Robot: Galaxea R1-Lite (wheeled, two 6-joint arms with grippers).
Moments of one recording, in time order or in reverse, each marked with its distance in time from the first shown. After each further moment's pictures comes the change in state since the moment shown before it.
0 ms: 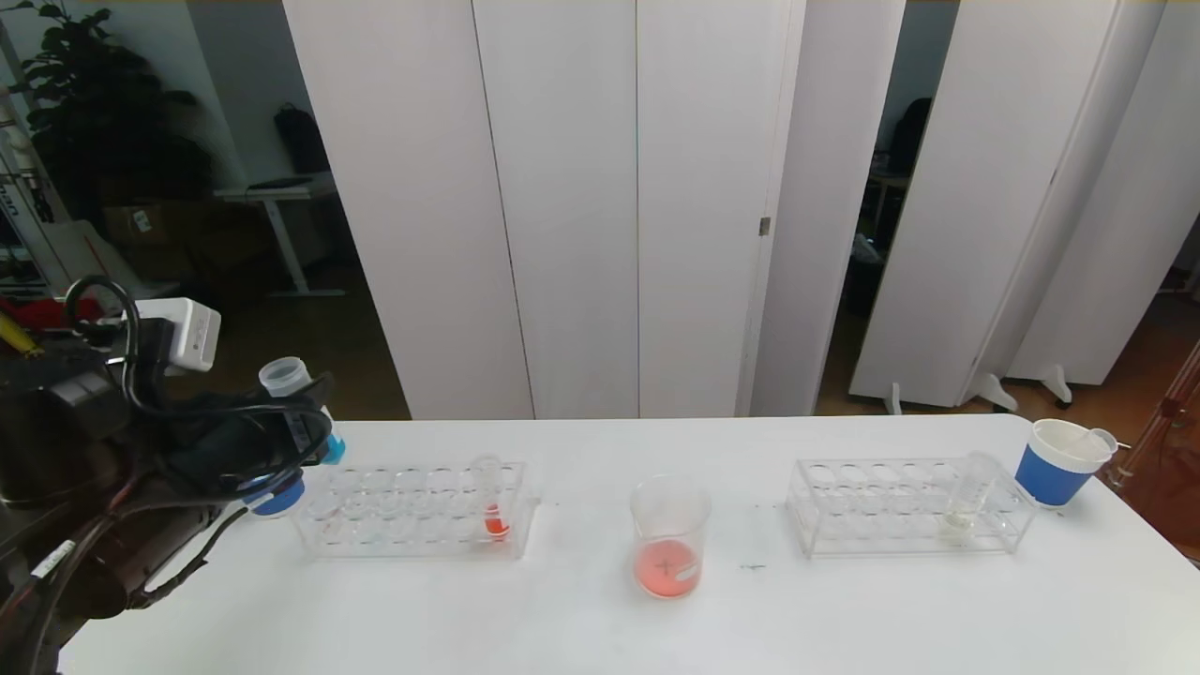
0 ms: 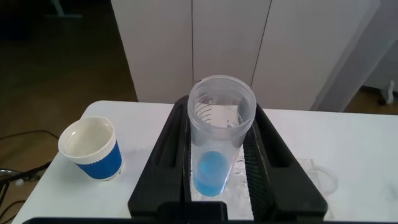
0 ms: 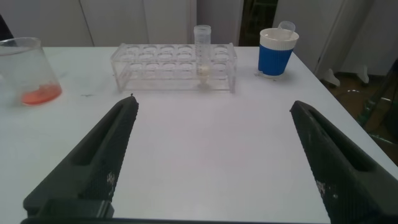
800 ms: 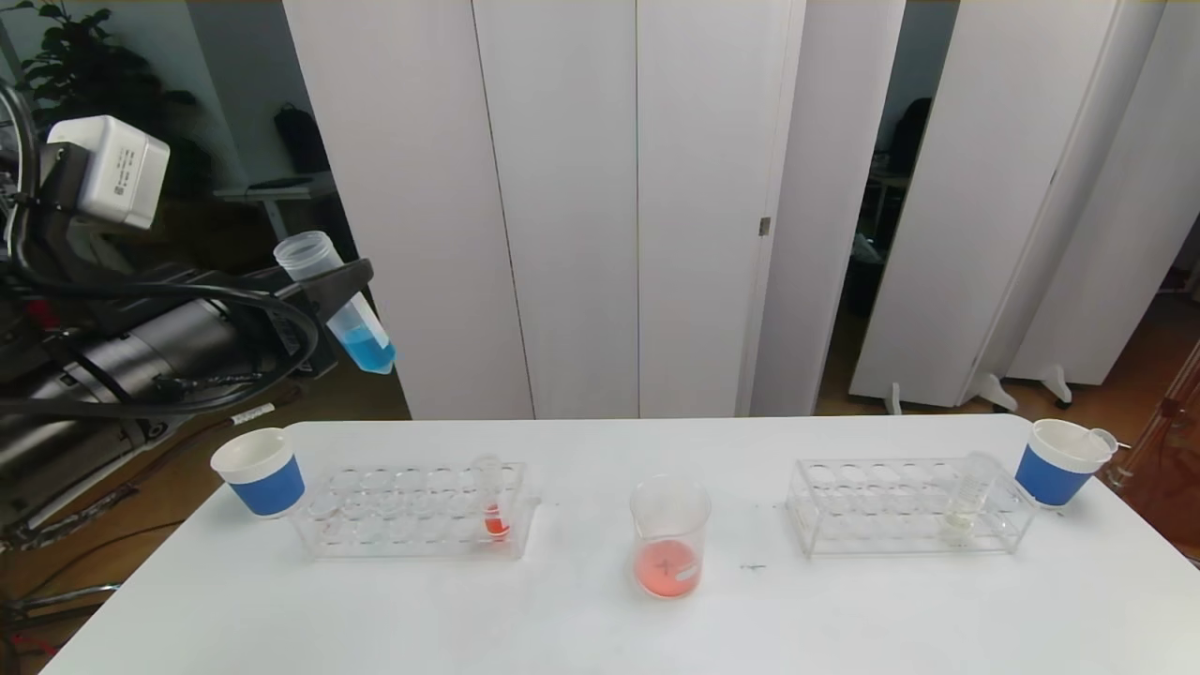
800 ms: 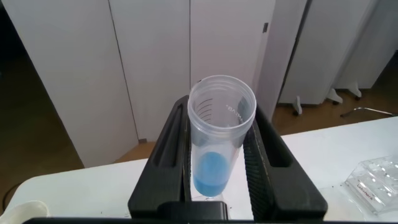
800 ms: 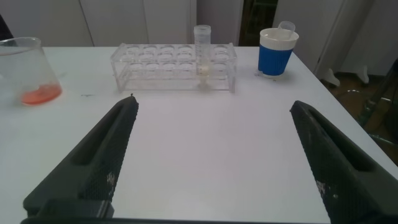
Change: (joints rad) left arm -0.170 -0.155 -0.267 0.260 -0.129 0.005; right arm 0.000 0.000 0.000 0.000 0.000 0.000
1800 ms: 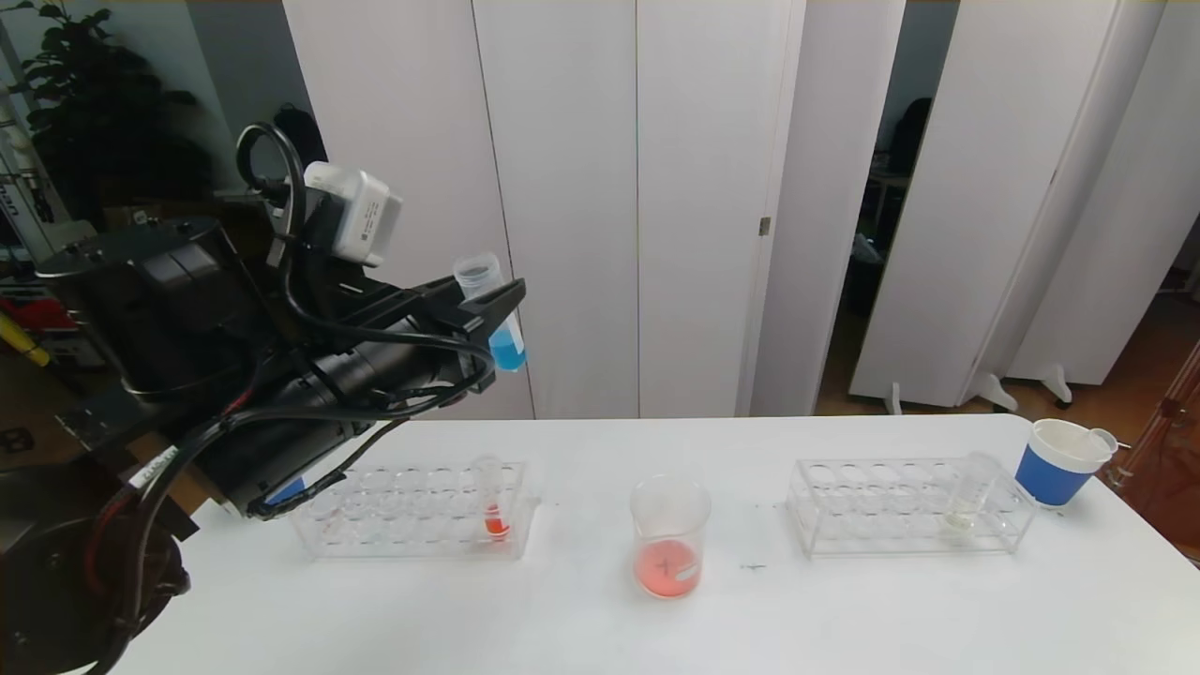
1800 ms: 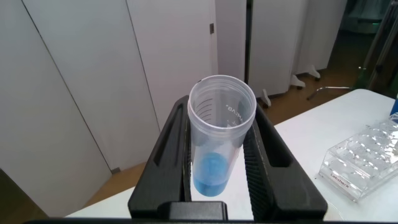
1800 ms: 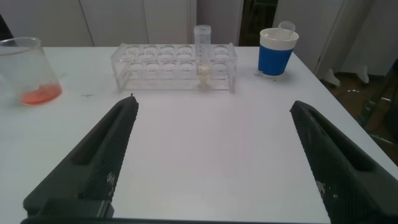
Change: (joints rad) left arm -0.167 0.258 -0.033 -0.264 -0.059 0.109; right arm 0.000 0.000 0.000 0.000 0.000 0.000
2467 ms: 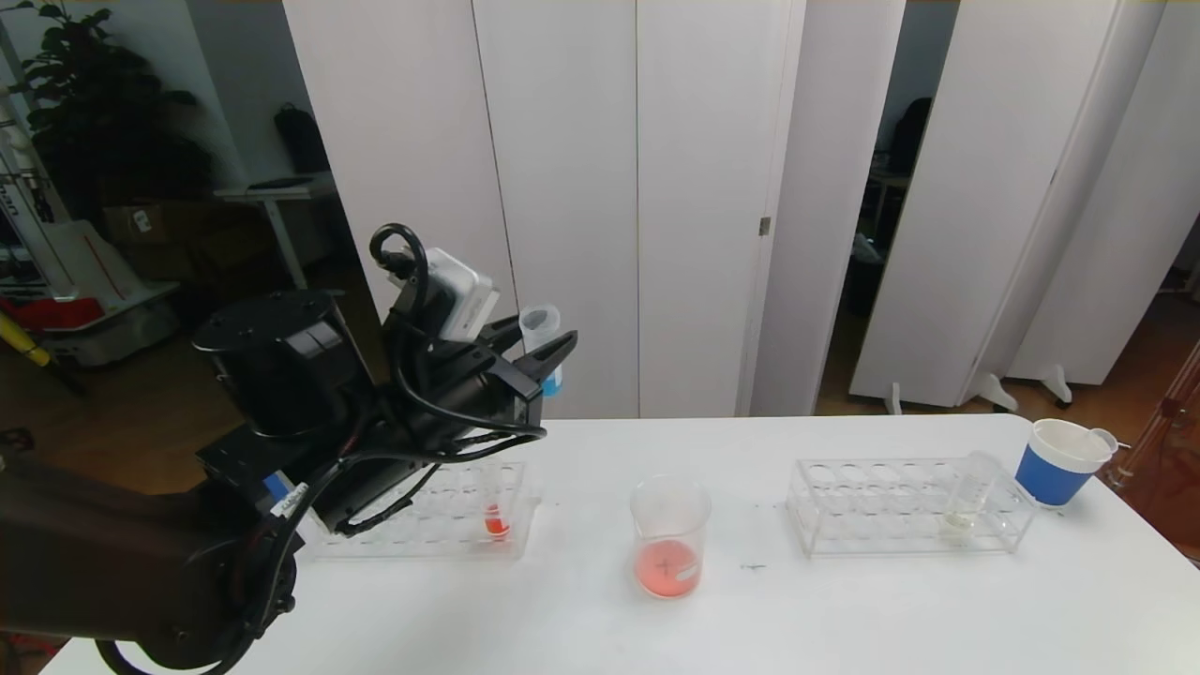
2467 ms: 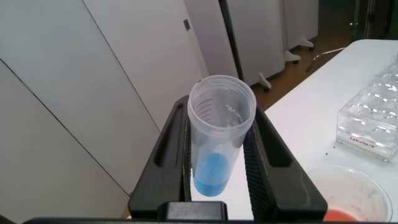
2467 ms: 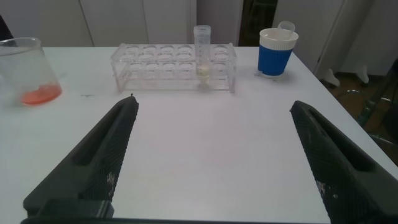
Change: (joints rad) left arm -0.009 0.167 0.055 -0.207 -0.144 0.228; right arm 0.000 0.000 0.000 0.000 0.000 0.000
